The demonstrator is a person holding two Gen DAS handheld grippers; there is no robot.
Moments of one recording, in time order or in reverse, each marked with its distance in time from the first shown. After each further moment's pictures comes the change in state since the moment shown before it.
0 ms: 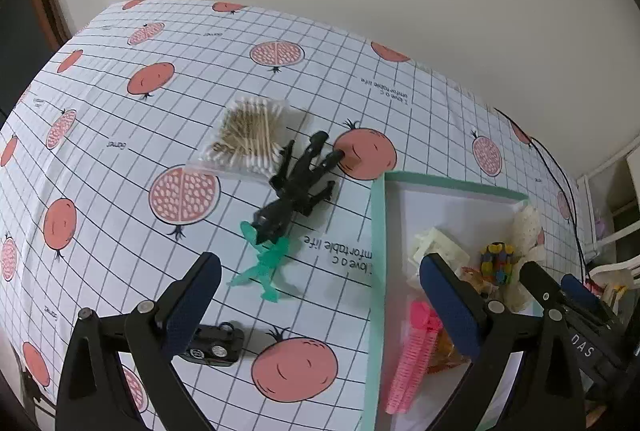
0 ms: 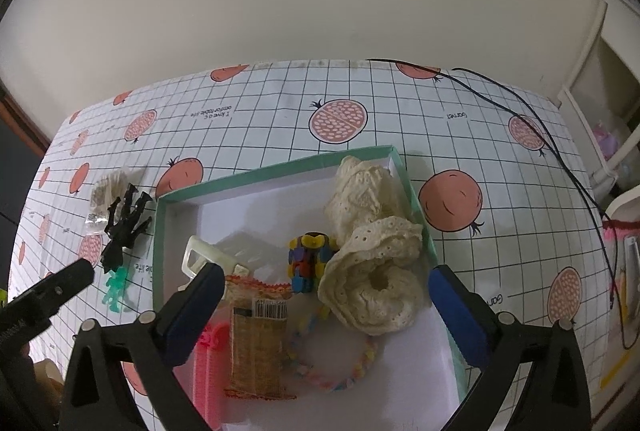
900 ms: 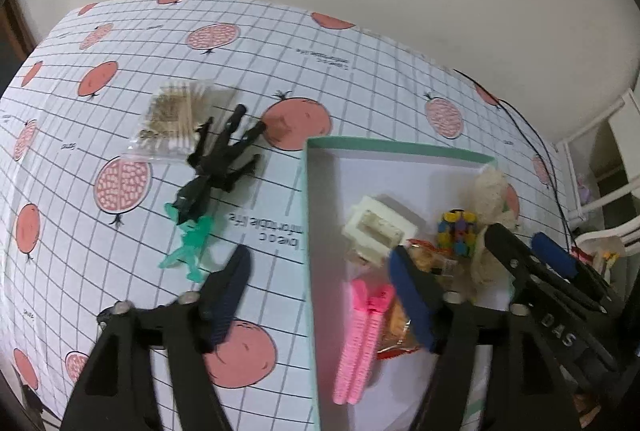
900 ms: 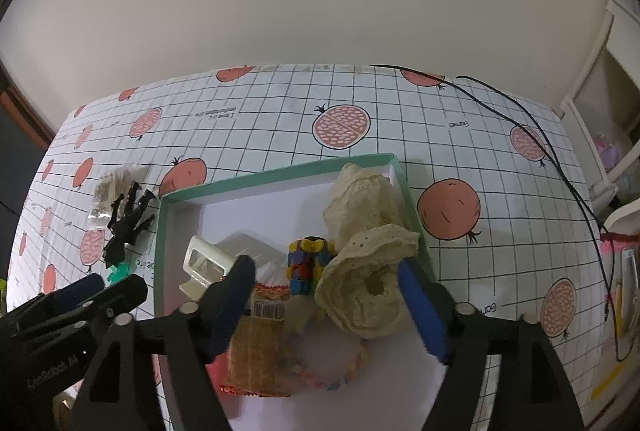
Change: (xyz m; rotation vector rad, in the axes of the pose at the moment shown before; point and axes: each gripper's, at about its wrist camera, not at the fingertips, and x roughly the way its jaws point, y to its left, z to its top) left arm 0.009 -0.049 -0.013 0.151 0.096 -0.086; right arm -0.004 -0.002 0.003 -0.041 -0.004 0.015
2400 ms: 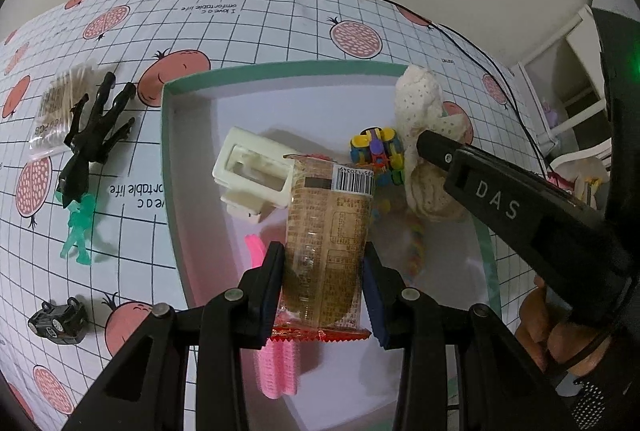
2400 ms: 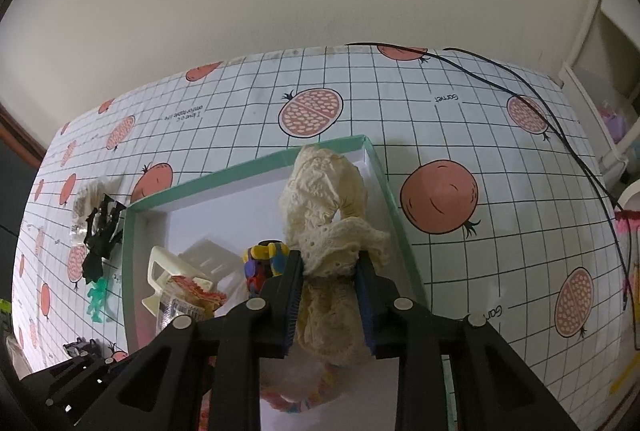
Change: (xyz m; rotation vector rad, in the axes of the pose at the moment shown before) left arm 0.032 -0.066 -0.035 0.343 0.169 -0.170; right arm 0.033 -0.032 0.001 0.045 0.031 0.021
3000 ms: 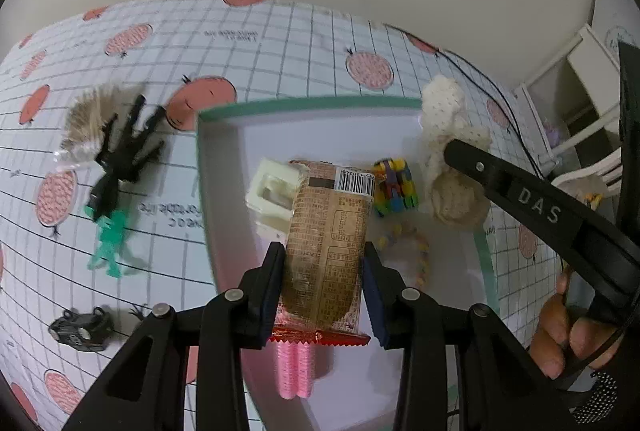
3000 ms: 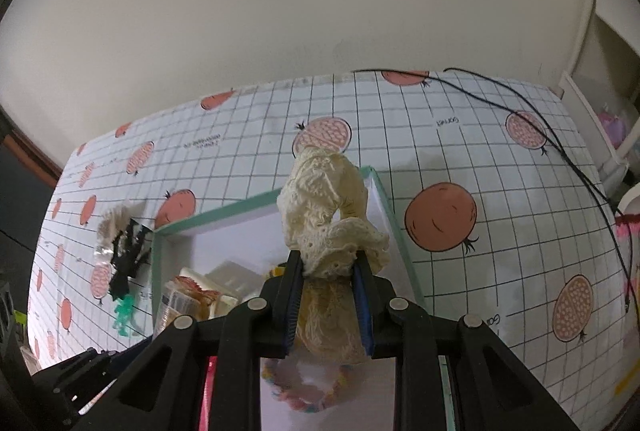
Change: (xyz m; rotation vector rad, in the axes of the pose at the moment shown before) left arm -0.013 0.011 0.008 0.041 -0.044 0.004; right arm -0.021 -0.002 0.010 0.019 -0.055 0.058
